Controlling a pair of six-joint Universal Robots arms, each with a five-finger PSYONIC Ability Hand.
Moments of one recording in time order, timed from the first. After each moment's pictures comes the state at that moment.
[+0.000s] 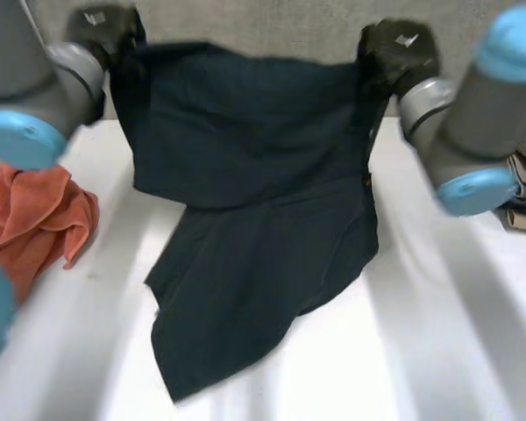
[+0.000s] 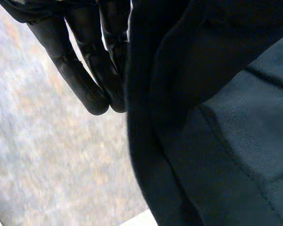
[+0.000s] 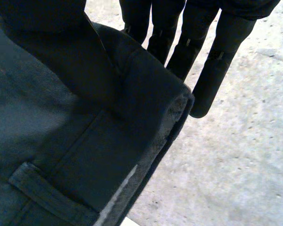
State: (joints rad) left arm 4.39 -2.46 -0.21 2.76 -1.55 3.25; right arm 2.01 -0.87 0.78 -0.11 1.54 3.04; left_hand 1.15 1.20 1.19 1.20 1.01; right_hand 1.13 1.17 1.19 1.20 1.00
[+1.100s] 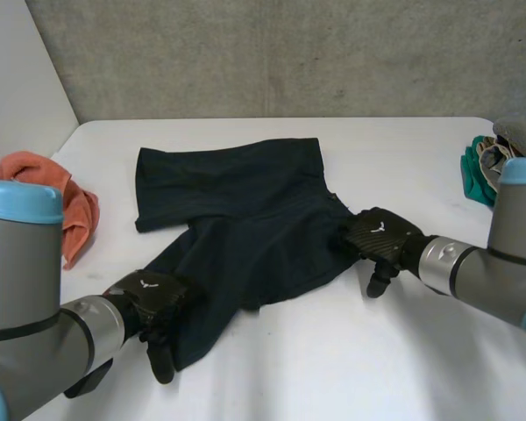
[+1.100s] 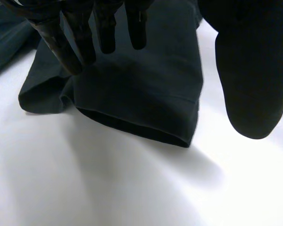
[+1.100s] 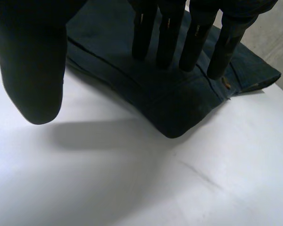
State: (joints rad) left arm 4.25 -1.82 -1.72 2.80 -1.49 3.39; right arm 1.80 -0.97 1.45 0.09 0.99 2.44; left_hand 0.25 0.25 0.25 0.24 0.06; right_hand 0.46 0.45 0.46 0.46 0.29
